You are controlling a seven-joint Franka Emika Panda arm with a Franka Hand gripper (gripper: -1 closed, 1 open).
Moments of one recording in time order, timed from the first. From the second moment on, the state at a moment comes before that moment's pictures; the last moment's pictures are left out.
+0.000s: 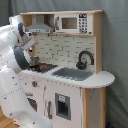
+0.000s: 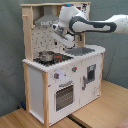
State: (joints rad) arm -1.68 -0.49 2.18 -1.19 0.18 1.70 -0.19
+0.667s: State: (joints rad) arm -1.81 -0.54 2.30 -1.11 0.18 1.70 -0.25
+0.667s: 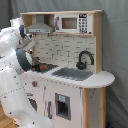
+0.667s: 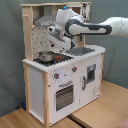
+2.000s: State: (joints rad) arm -2.02 -0.67 2.50 -0.87 0.18 1.65 -0.43
